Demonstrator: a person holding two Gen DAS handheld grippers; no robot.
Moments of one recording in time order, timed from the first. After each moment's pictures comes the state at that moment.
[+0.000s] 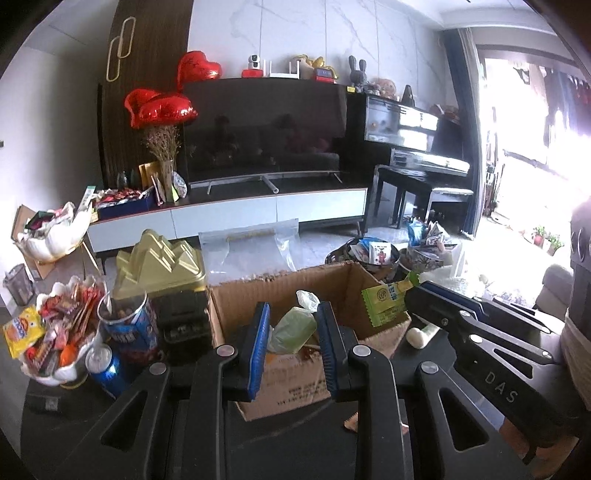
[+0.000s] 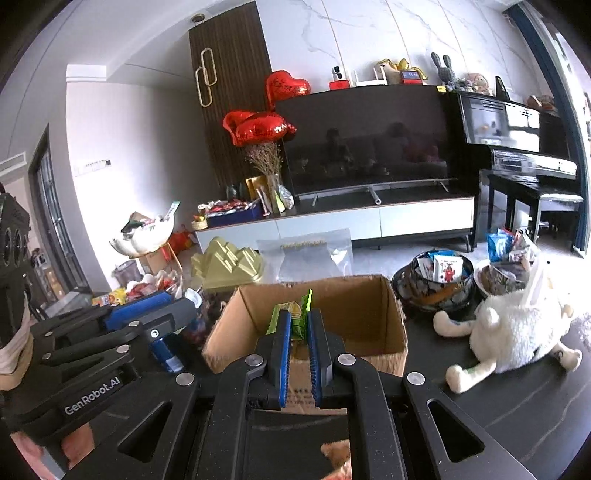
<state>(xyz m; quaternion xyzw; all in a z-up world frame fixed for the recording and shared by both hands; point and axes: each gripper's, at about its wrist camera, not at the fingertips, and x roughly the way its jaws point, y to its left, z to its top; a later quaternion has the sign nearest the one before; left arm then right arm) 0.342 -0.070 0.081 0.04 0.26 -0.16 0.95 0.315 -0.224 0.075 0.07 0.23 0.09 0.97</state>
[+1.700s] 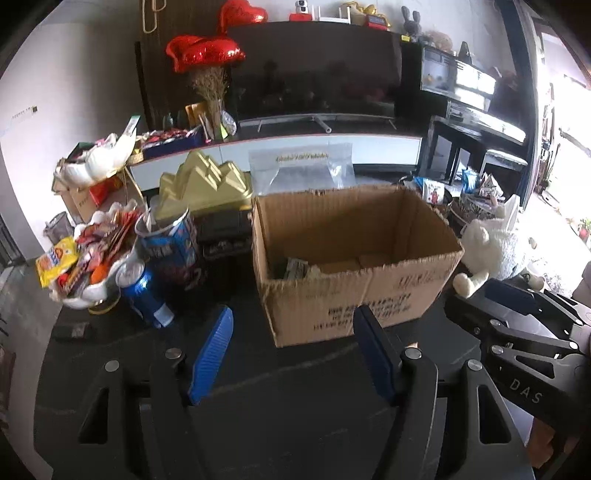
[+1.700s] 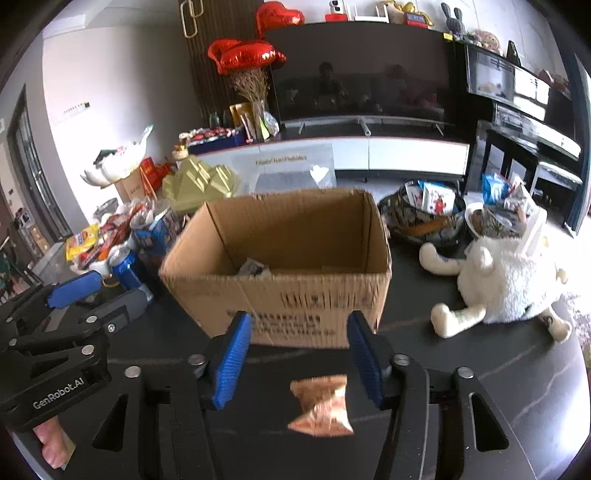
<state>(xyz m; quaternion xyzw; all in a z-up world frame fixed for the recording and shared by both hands) 0.321 -0.063 0.032 0.04 0.38 -0.05 0.92 0.317 -0.230 0.024 0.03 0.38 0.07 0.92</state>
